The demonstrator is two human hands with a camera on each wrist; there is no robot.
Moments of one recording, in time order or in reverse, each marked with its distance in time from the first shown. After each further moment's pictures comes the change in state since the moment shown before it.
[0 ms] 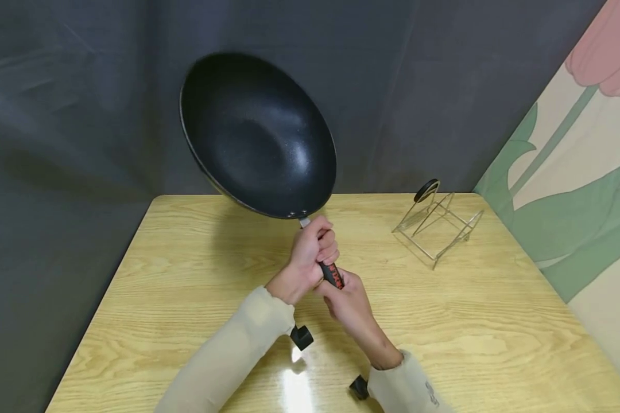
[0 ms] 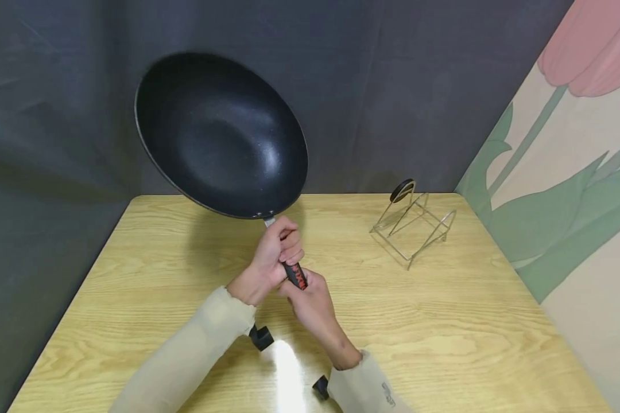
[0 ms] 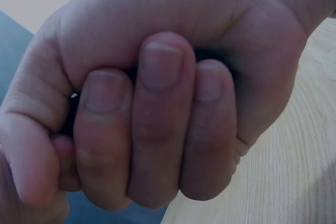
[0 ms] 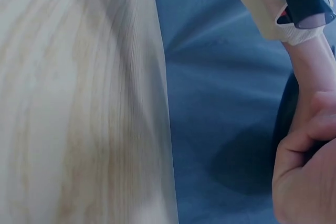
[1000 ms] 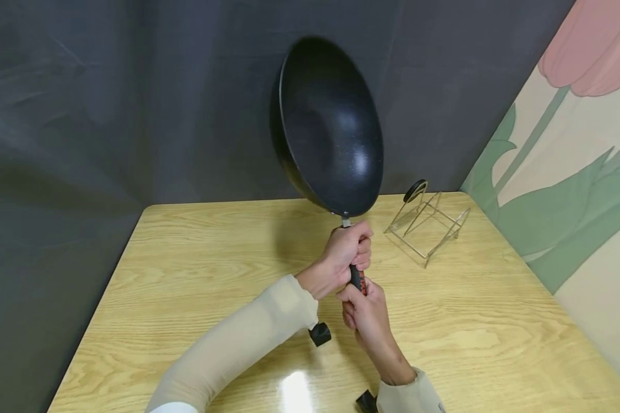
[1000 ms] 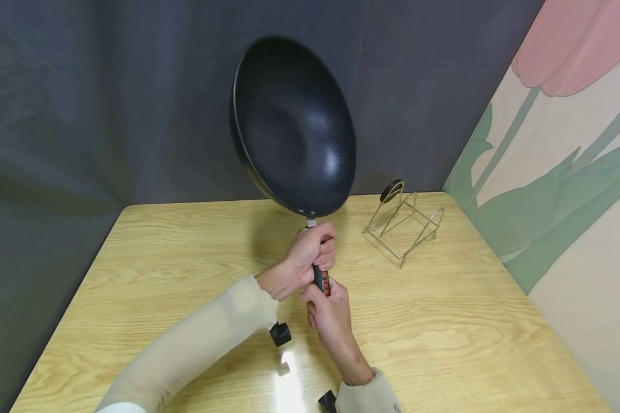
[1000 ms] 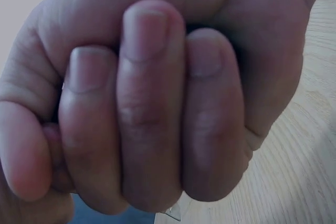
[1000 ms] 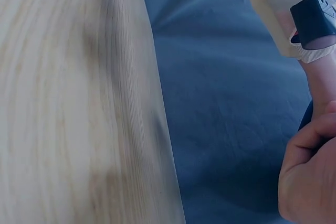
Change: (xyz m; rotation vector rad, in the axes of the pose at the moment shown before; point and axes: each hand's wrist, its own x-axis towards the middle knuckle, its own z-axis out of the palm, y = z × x) left_hand 0.015 -0.032 0.046 0.212 -0.038 -0.178; right_hand -0.023 0.003 -0.017 0.290 0.158 -0.105
